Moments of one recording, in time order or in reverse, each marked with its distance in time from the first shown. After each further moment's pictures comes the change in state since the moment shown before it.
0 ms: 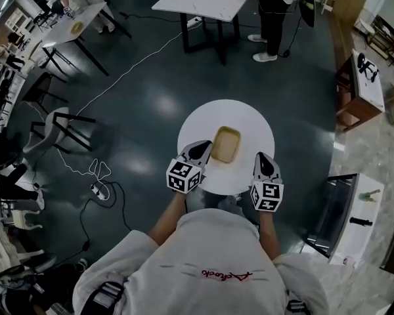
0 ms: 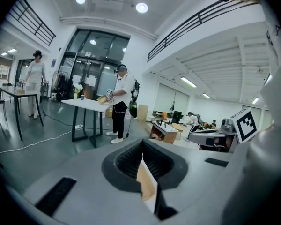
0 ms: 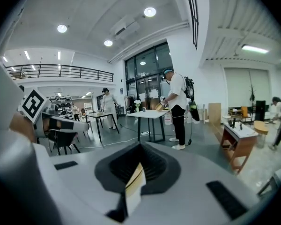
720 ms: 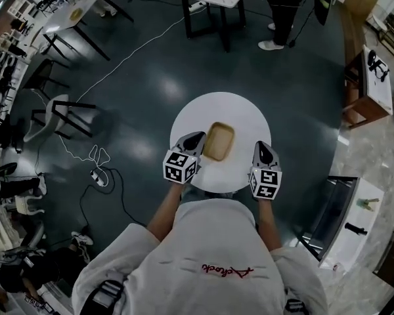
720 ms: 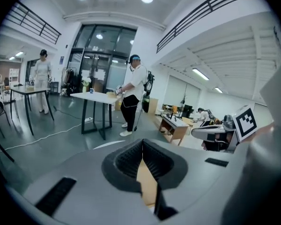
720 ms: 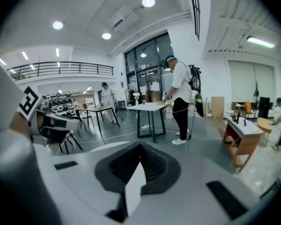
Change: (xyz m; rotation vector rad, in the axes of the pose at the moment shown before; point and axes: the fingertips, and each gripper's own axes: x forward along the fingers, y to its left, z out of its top) left arm 0.055 0.022 -0.025 -0.037 0.102 0.125; right arm 0.059 -0.059 -0.024 0.003 0.096 0.029
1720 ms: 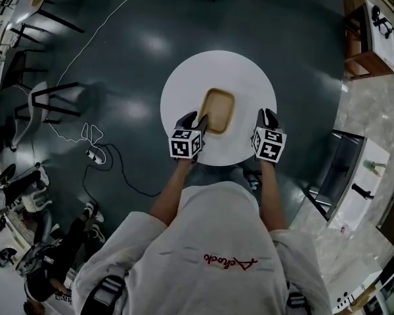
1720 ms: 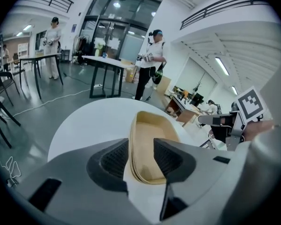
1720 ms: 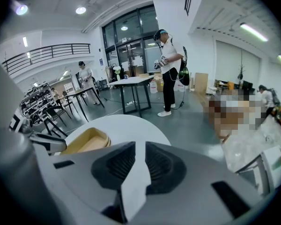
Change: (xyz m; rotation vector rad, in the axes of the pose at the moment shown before) left arm 0.050 0.045 -0.143 -0.210 0.318 0.060; right arm 0.063 -0.026 -0.095 0.134 0.308 -0.180
